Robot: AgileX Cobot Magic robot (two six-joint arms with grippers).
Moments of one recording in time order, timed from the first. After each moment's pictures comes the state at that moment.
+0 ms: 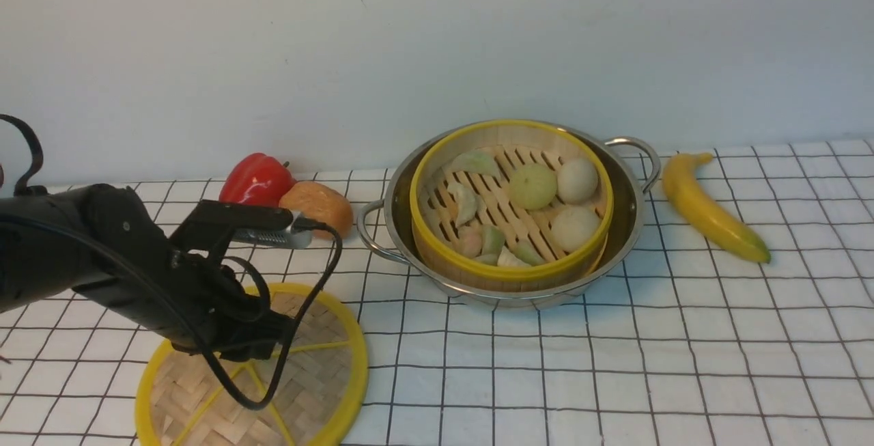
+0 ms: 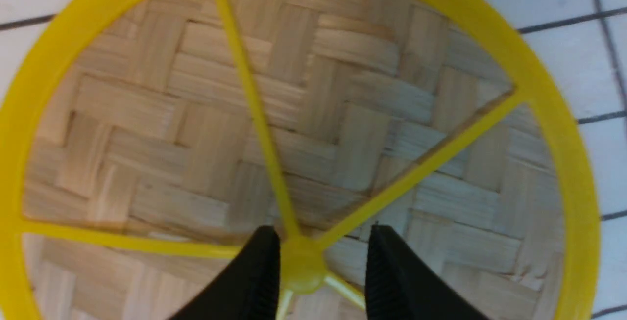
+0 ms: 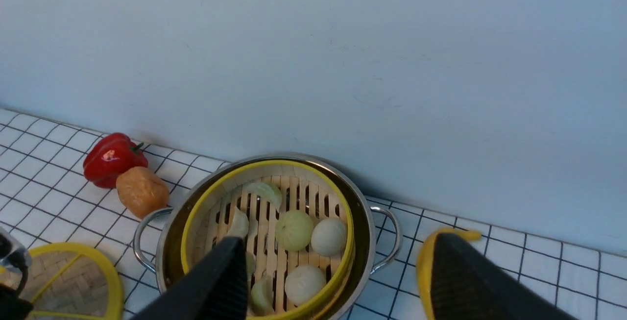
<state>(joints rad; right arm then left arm) 0.25 1.20 -1.77 0.10 1.23 0.07 -0.10 1.65 -0.90 -0.18 0.60 0.26</state>
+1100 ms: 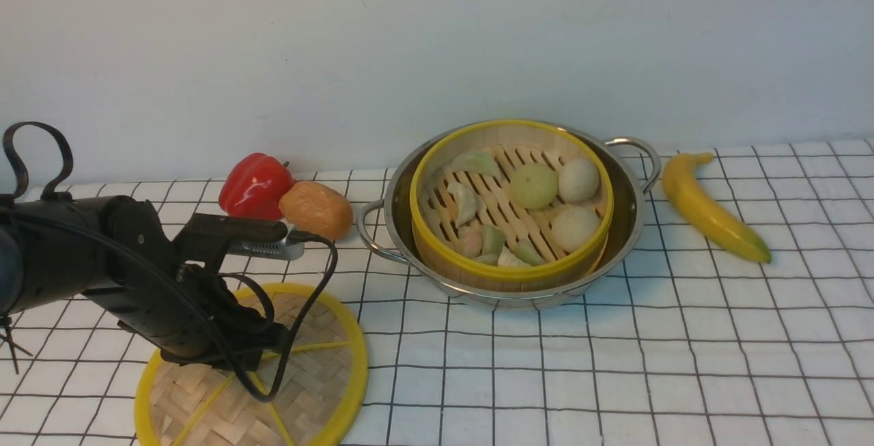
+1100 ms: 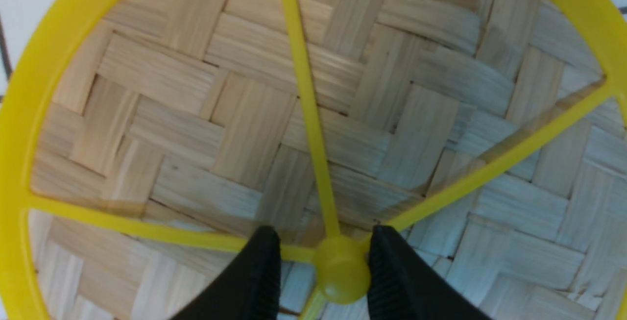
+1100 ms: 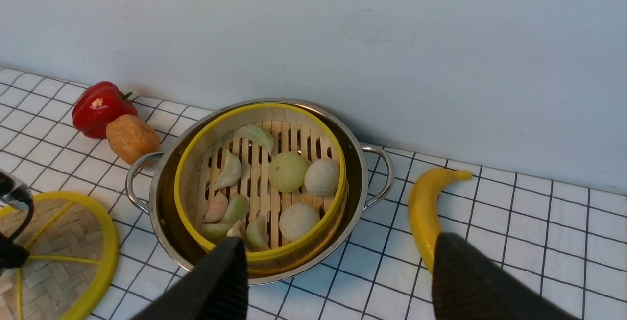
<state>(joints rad) 0.25 1.07 -1.59 0.09 1.24 0.09 -0.10 1.70 -0.90 -0.11 0.60 0.17</state>
